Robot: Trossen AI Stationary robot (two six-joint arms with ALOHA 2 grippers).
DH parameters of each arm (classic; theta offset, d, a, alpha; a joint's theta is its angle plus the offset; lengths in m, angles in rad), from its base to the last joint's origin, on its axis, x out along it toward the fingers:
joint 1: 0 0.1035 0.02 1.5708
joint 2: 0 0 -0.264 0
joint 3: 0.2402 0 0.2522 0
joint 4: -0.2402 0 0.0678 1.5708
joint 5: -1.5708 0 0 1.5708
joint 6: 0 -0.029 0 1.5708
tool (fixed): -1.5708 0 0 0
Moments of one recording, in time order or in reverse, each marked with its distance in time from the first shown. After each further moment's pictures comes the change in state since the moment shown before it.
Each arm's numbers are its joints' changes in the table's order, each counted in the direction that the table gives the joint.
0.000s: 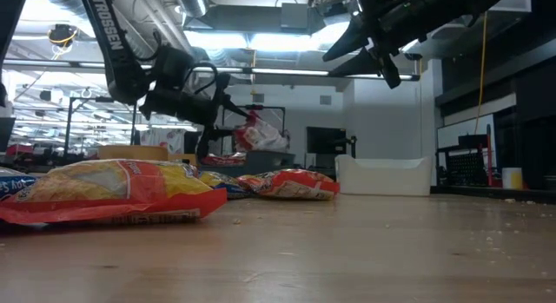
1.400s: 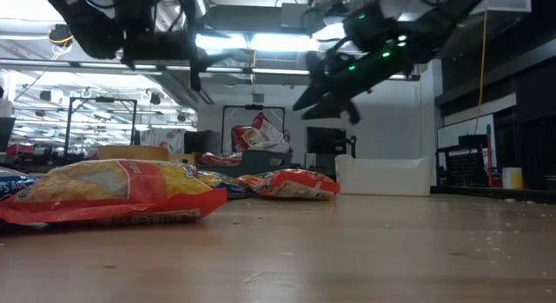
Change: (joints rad) left arm 0.079 0.438 0.000 -0.064 0.168 -0.008; right arm -0.292 -0.365 0.094 0.284 -0.153 0.160
